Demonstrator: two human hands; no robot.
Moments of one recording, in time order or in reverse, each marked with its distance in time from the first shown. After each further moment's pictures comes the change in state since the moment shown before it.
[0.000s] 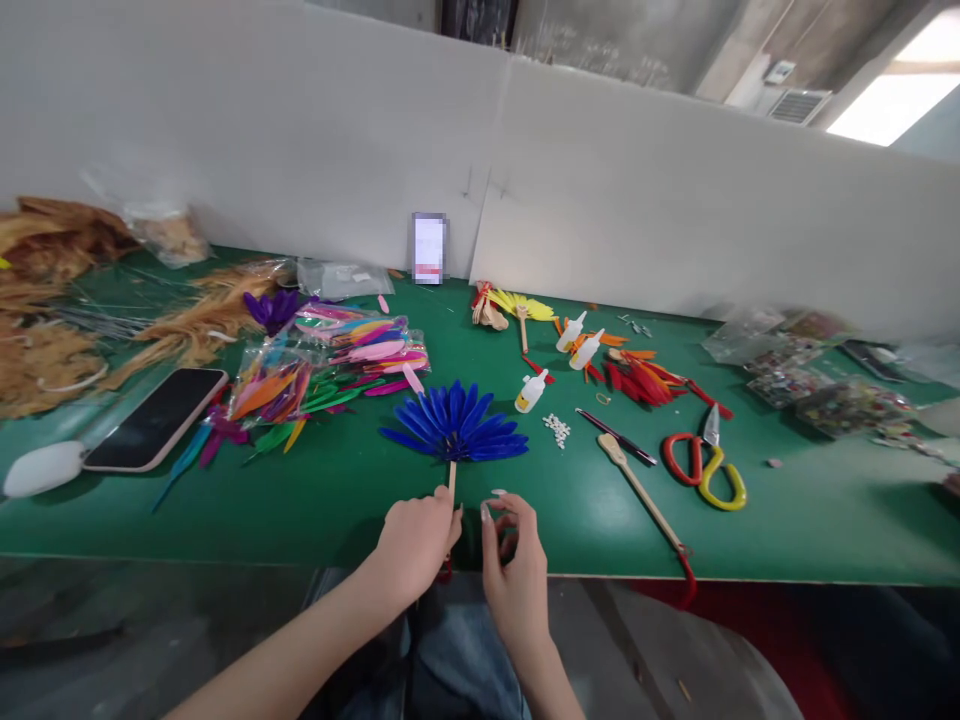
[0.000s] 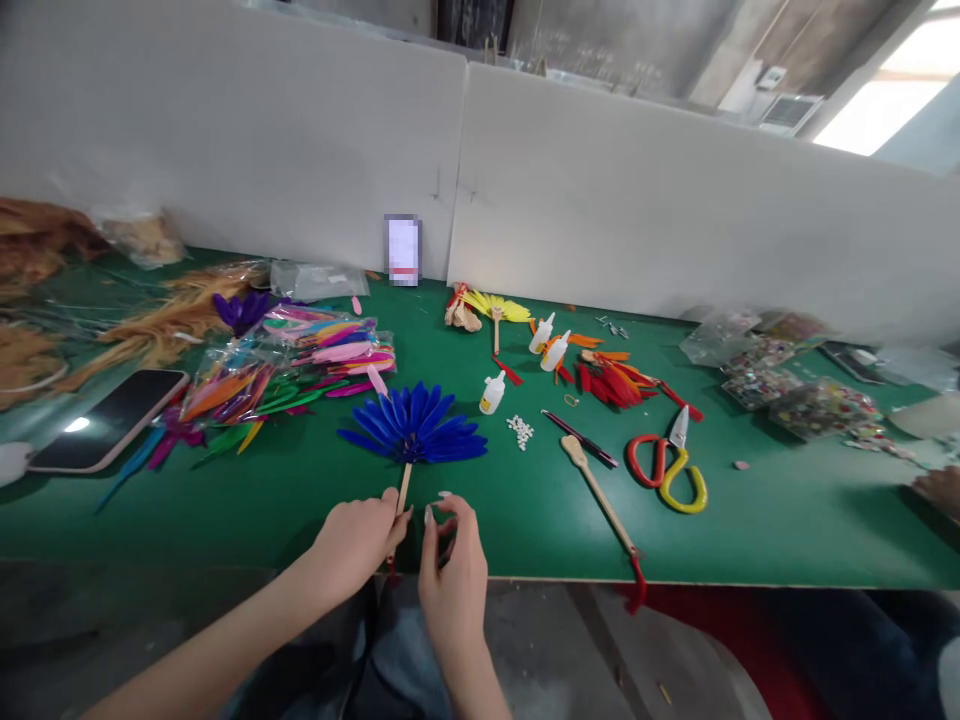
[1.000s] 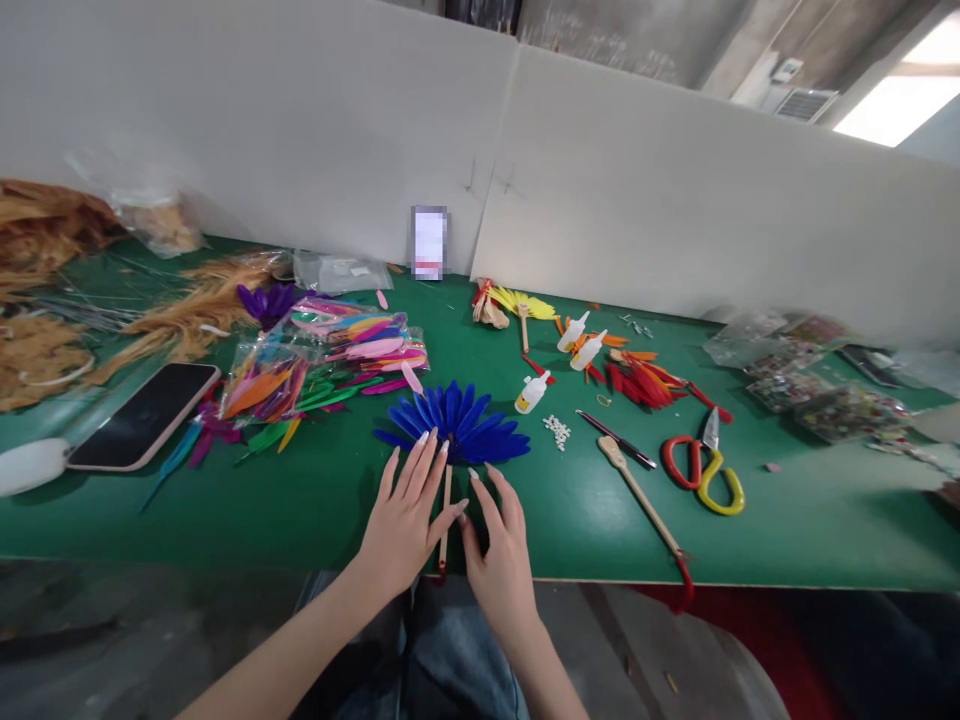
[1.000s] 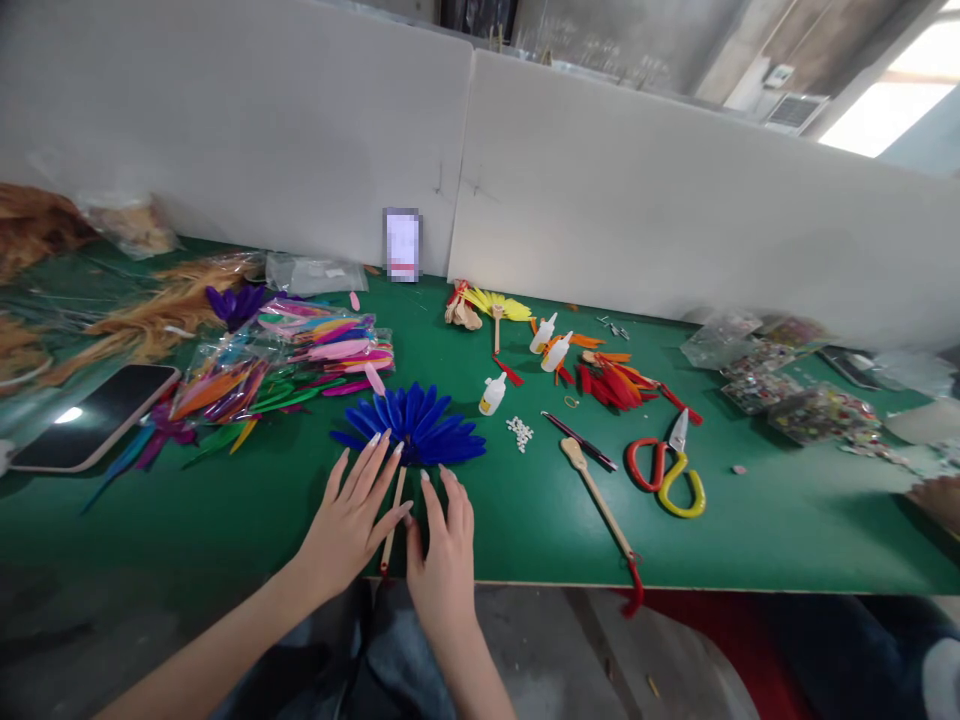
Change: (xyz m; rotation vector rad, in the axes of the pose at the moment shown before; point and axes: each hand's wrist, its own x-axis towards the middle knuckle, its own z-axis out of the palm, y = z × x) left_hand 0.018 -0.040 0.050 0.053 0.750 0.299; right_hand 0.011 0.014 0.012 -0.282 -0.097 -0.282
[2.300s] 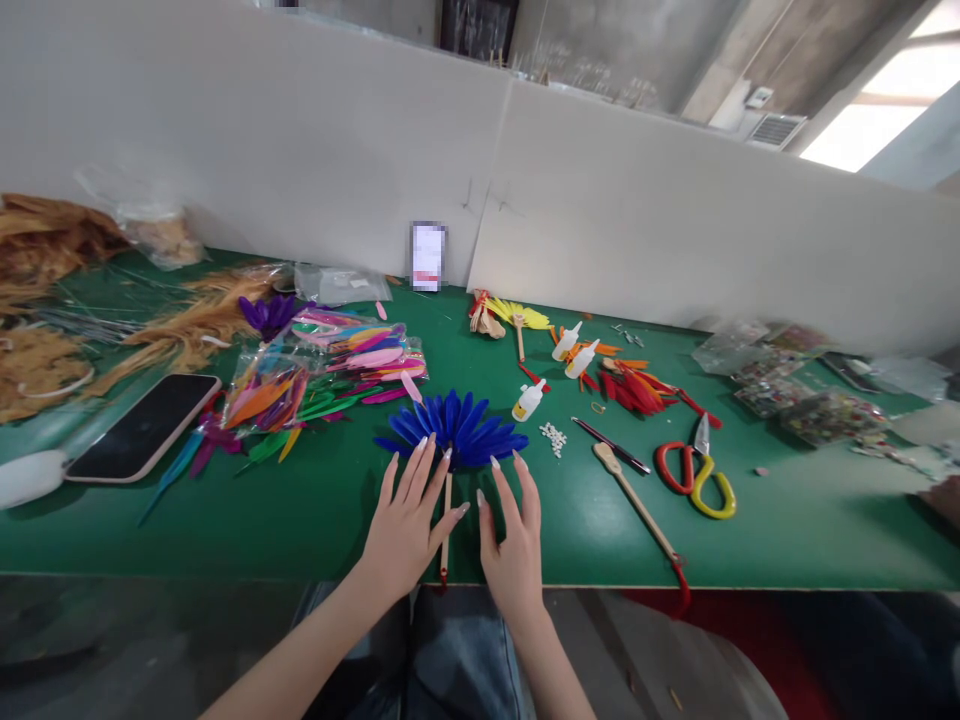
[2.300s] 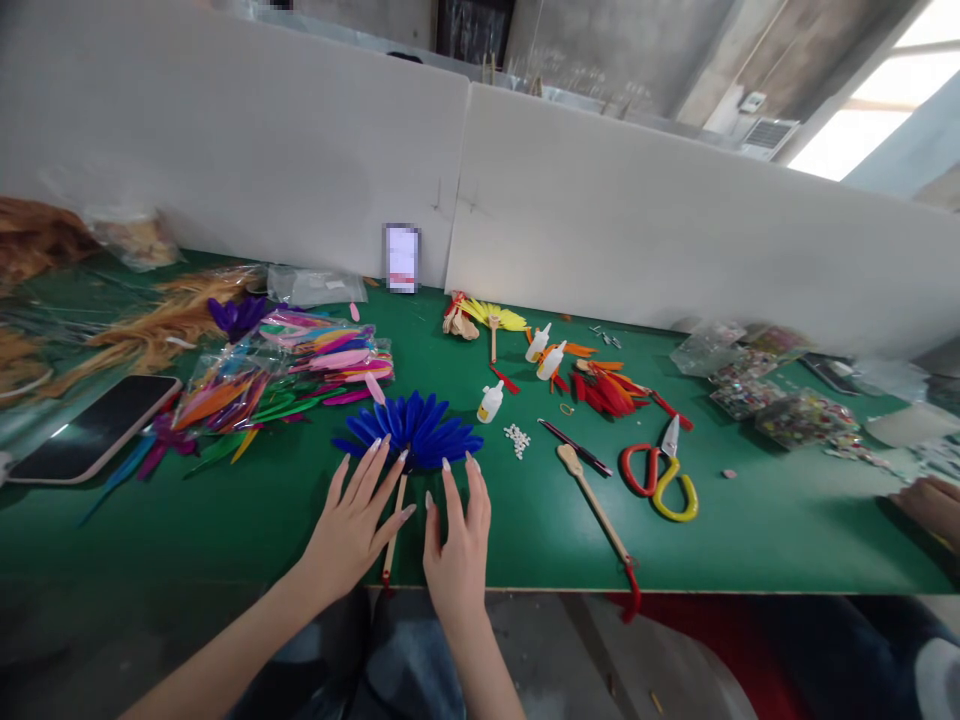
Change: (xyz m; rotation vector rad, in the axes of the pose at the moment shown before) left_hand 0.000 -0.004 0.012 0.000 0.124 0.013; right_hand 0.016 0.007 -0.004 -0.041 0.167 -0.013
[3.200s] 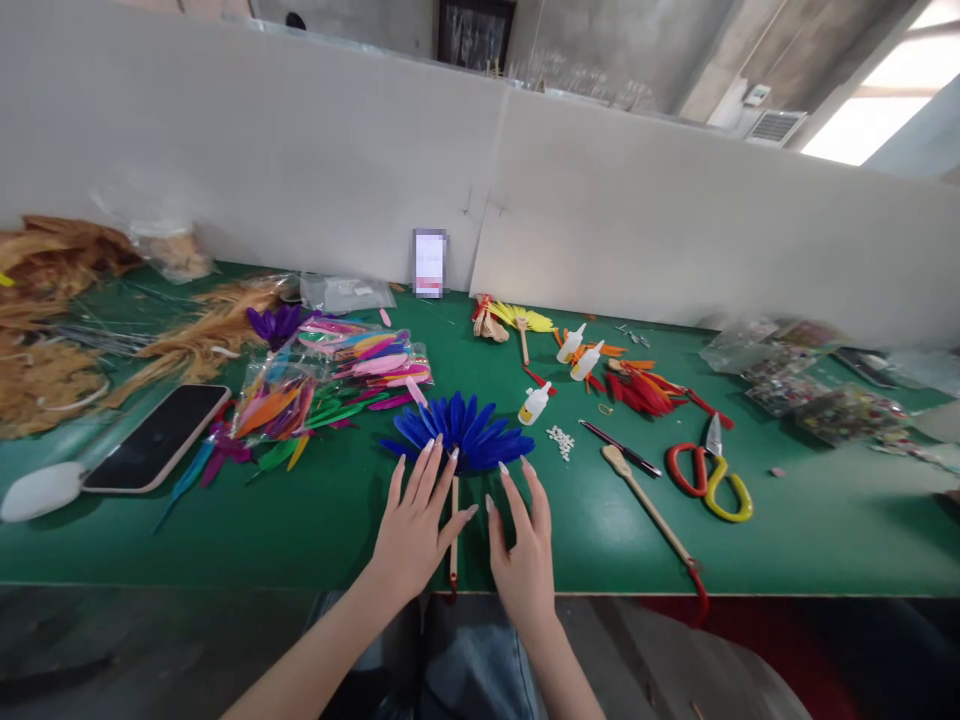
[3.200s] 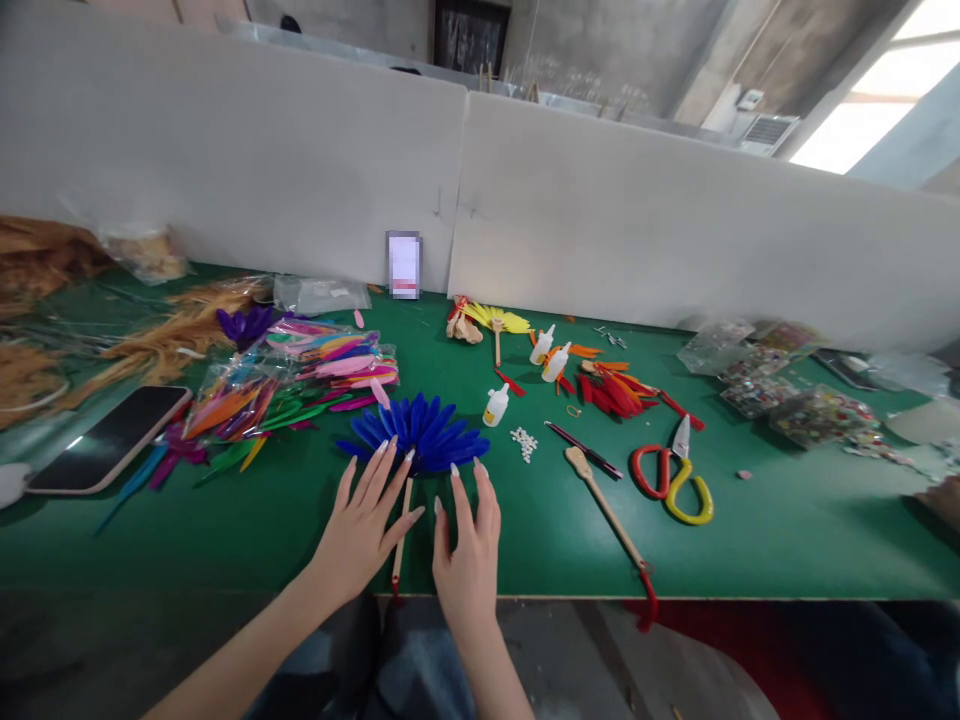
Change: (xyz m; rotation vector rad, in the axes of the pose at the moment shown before) left_hand 0.006 -0.002 -0.004 0.035 -0.014 0.007; right_hand -0.002 0.001 0.002 -0.012 0.018 0.035
